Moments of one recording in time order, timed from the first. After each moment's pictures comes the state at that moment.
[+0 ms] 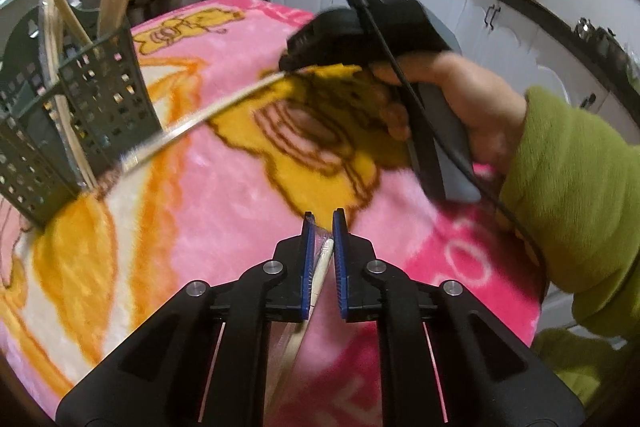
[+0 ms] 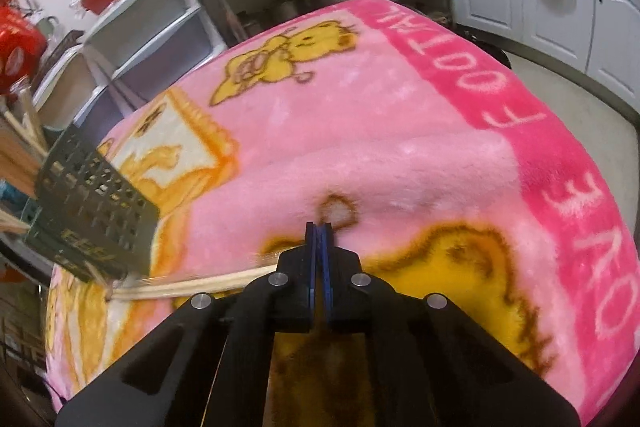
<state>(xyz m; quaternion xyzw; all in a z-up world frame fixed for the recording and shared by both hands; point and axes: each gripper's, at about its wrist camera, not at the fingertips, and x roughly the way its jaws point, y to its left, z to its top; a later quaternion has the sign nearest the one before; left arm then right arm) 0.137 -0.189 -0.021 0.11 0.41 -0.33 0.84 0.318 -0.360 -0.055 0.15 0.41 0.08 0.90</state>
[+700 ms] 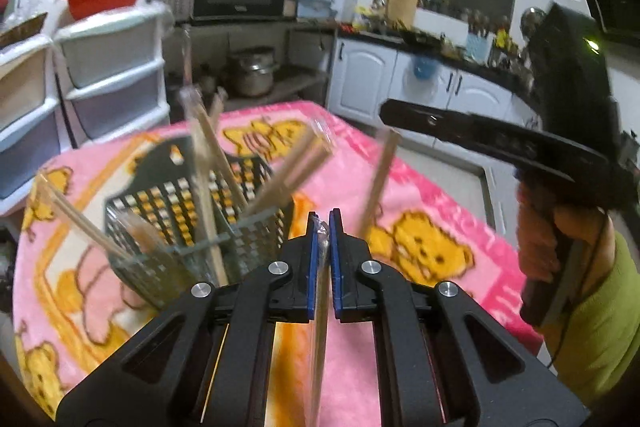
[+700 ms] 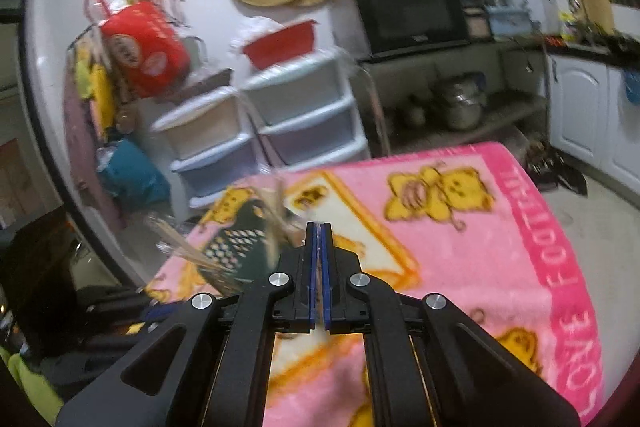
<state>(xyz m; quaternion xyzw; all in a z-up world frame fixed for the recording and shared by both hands) 0.186 -0.114 0.105 0.02 0.30 -0.25 0.92 0.239 -0.287 0.123 0.09 0.24 0.25 0.94</state>
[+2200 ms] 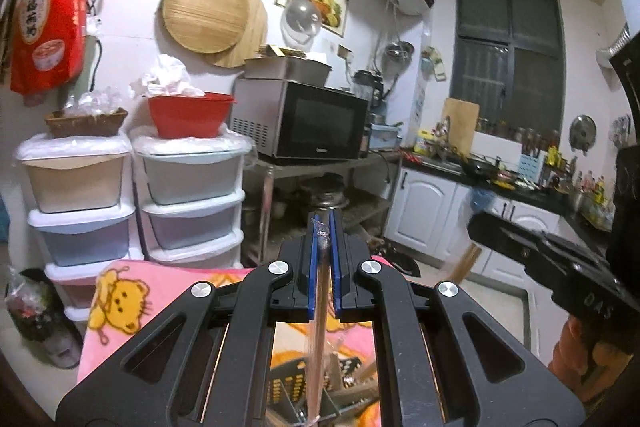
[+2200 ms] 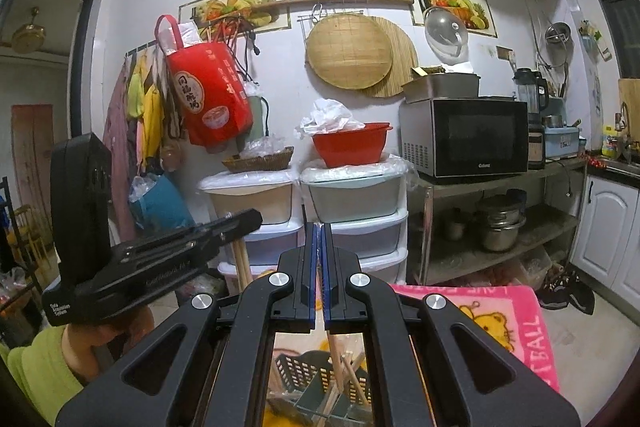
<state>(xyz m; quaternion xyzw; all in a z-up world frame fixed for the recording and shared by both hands) 0.233 -0.037 0.267 -0.06 0.12 -0.14 0.98 0.256 -0.209 0.262 0.02 0.10 0.30 0.95</state>
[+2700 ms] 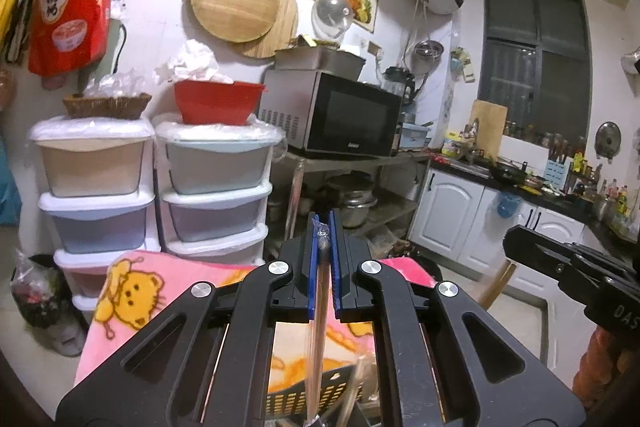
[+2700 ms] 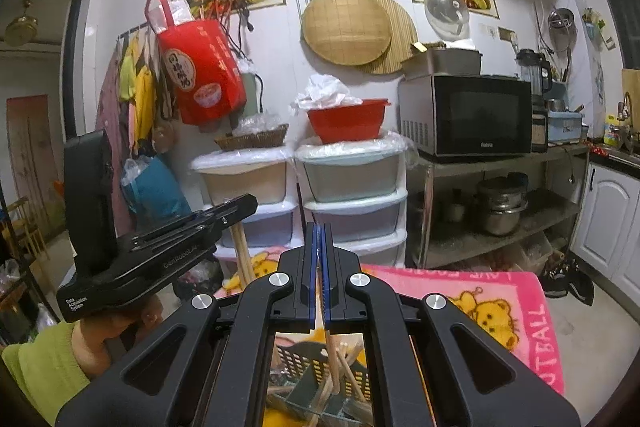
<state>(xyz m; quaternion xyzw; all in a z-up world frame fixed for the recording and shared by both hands) 0.266 -0.020 0.235 -0.07 0.13 -0.09 0.98 0.284 -0.197 0.236 0.01 0.14 0.29 0.95</state>
